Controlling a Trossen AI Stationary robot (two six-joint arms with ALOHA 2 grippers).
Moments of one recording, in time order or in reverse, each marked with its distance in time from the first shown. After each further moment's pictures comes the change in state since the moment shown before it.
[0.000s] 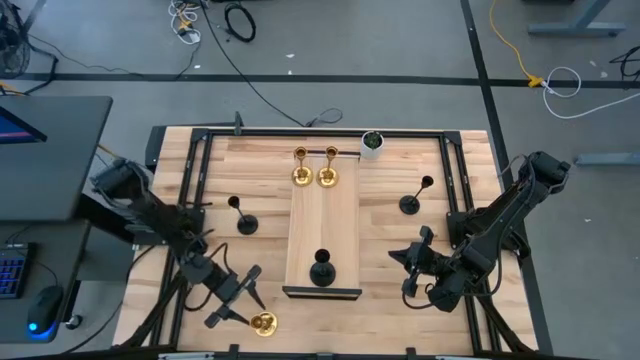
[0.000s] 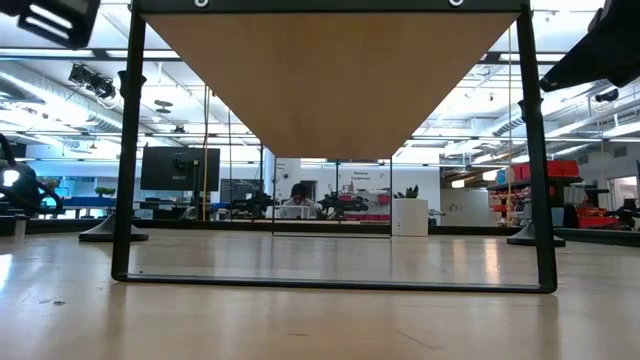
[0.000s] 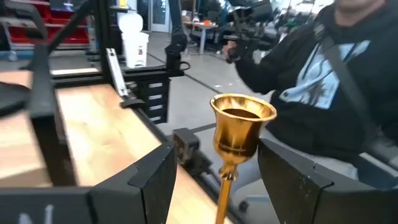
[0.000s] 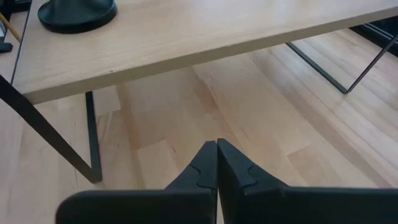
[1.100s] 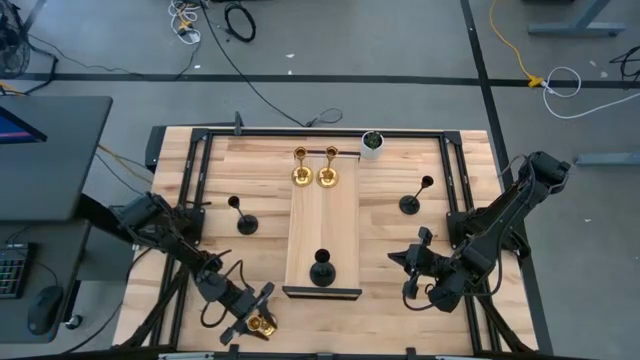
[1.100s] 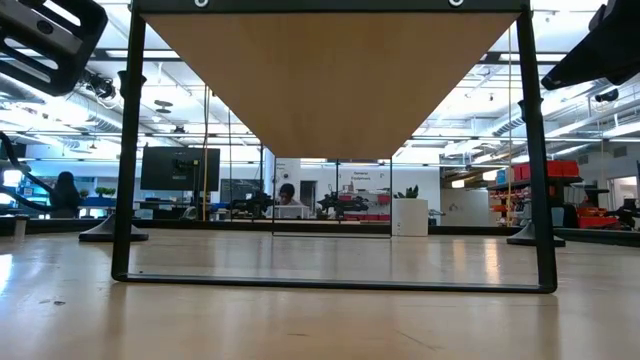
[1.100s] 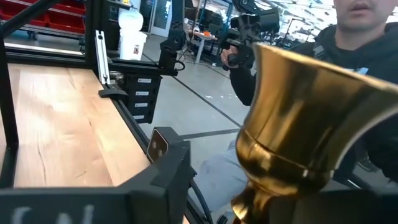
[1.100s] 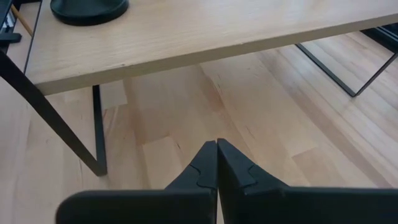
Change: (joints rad) left arm -0.010 0.376 0.135 0.290 -0.014 -0.145; right arm 0.000 0.000 0.000 0.024 -0.024 -0.053
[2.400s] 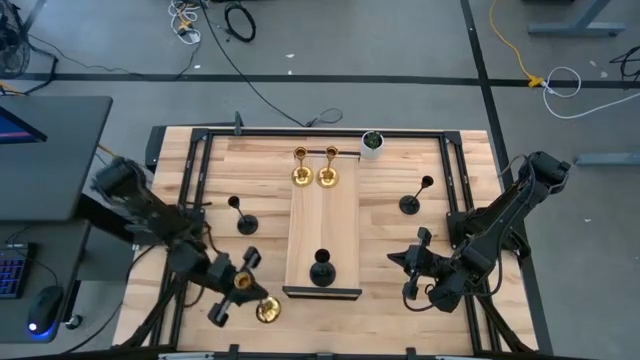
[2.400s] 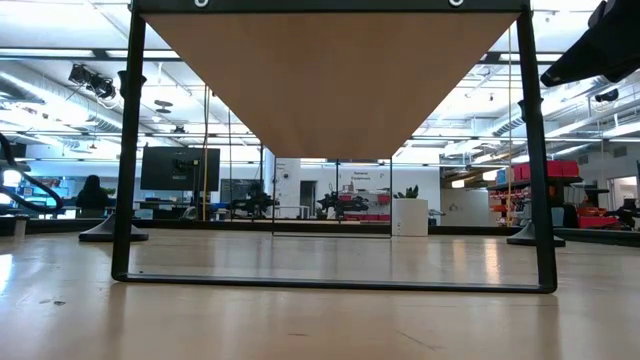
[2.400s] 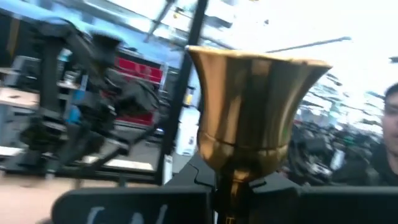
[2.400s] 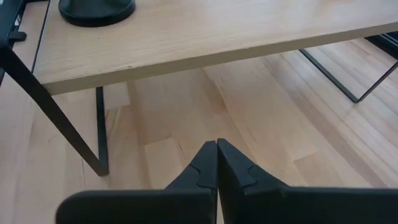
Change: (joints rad) left arm 0.002 -0.425 0.001 -0.046 -0.330 0.166; right arm 0.000 0.000 0.000 0.021 0.000 -0.037
